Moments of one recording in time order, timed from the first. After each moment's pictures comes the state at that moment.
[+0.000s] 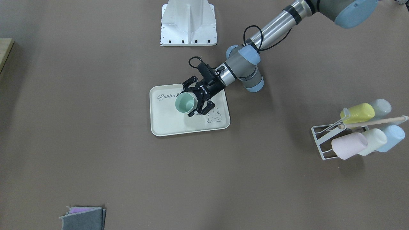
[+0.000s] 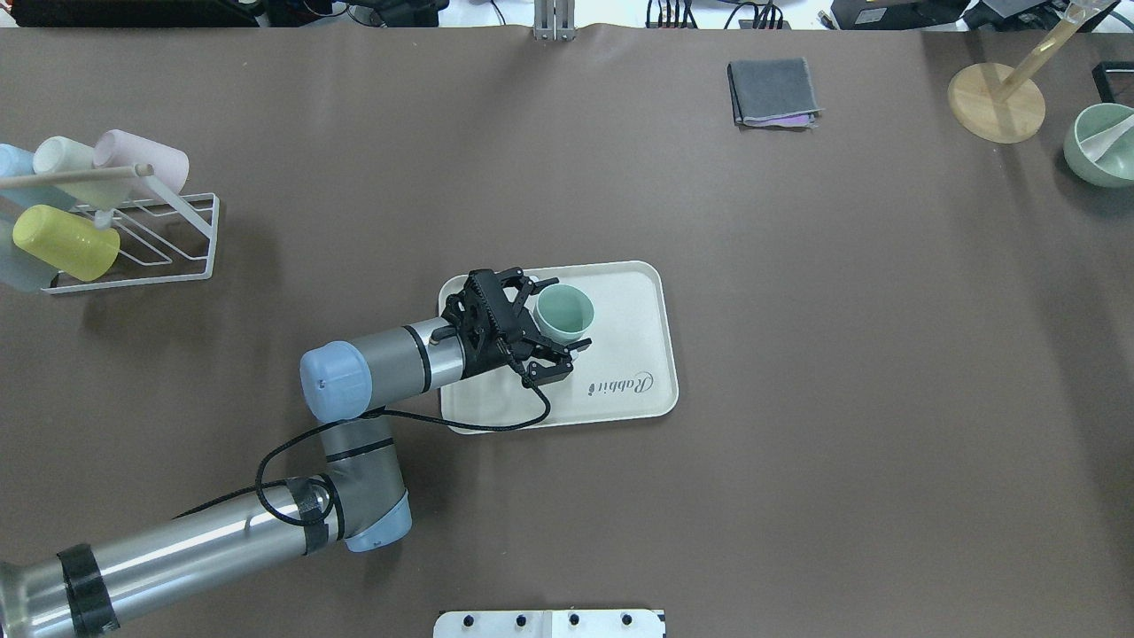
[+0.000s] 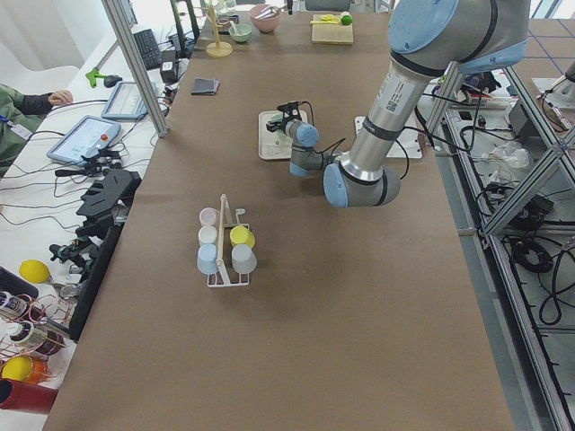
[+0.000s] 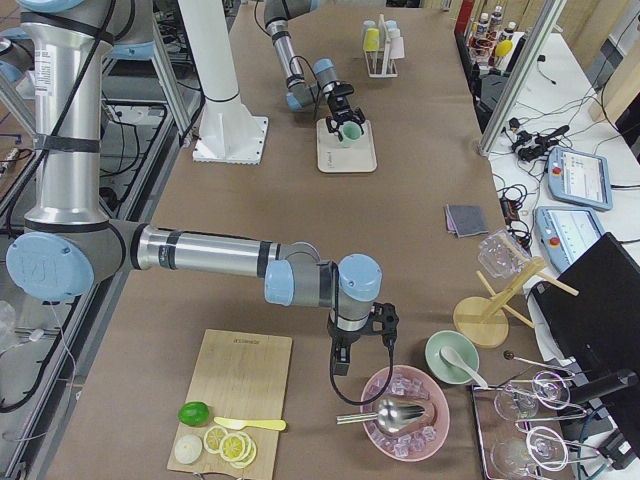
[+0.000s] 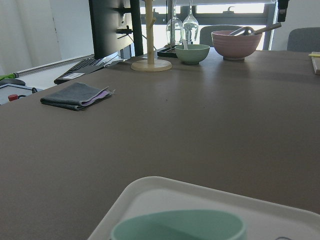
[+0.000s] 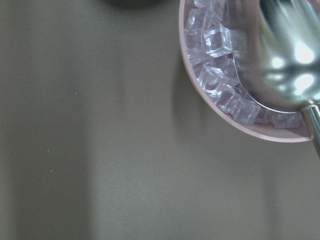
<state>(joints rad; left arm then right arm) -0.40 -2.27 -1.04 -3.24 -1.51 -0.29 1.52 -1.66 1.59 -1.54 2.24 0.02</state>
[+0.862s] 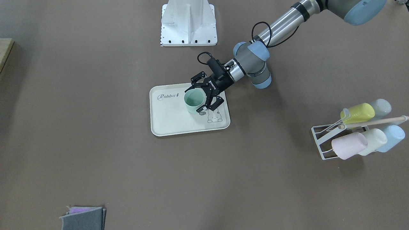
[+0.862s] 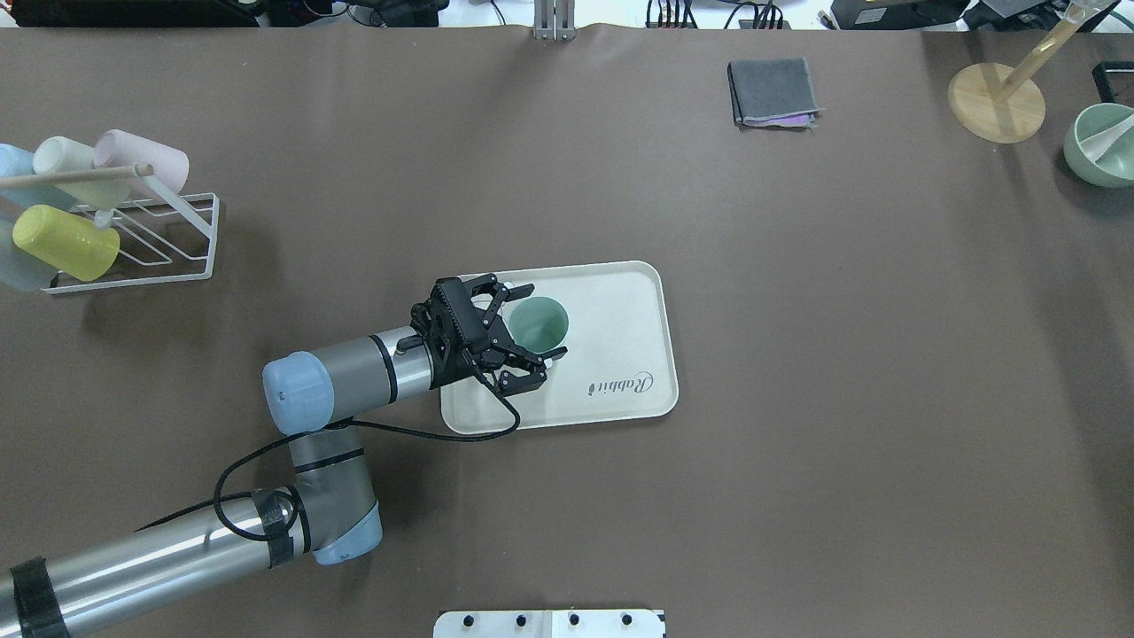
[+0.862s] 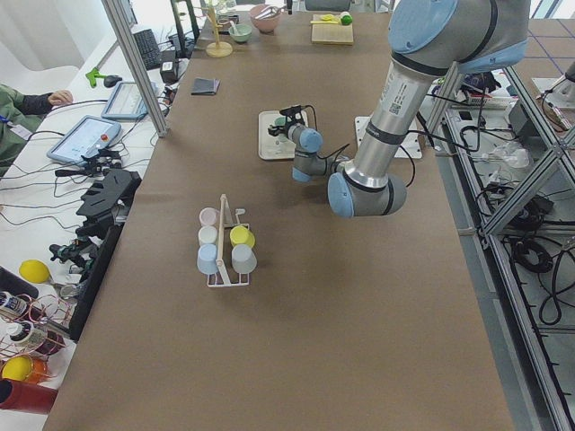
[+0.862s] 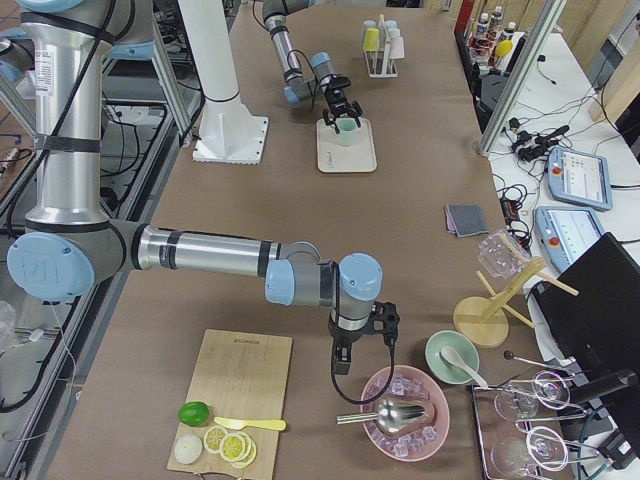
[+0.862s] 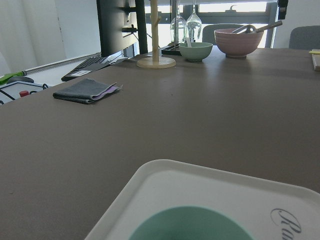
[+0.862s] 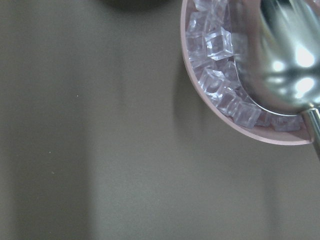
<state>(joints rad) -0.40 -2.19 -1.15 -3.24 -1.51 -0.29 1.52 -1.66 1.59 -1.54 2.24 0.02</state>
